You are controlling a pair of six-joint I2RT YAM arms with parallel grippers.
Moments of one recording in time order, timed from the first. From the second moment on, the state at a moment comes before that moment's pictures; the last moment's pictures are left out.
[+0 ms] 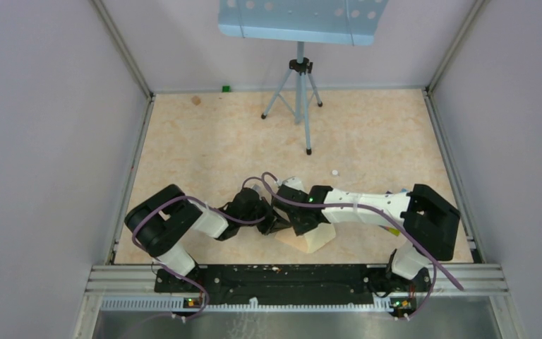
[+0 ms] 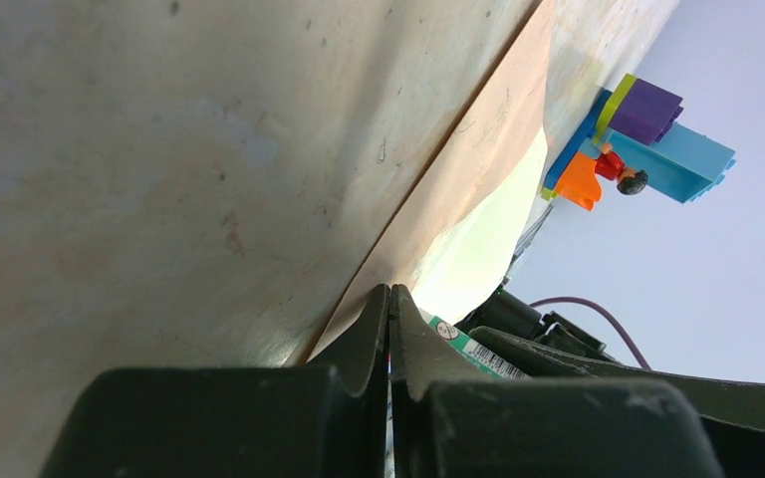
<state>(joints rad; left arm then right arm) -0.78 1.63 0.36 0.61 0.32 -1.47 1.14 1.61 1.04 -0.71 0.24 0.66</state>
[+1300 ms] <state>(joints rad) -0.78 1.64 0.36 0.63 0.33 -1.47 1.01 1.63 1.05 -0.62 0.30 0.62</state>
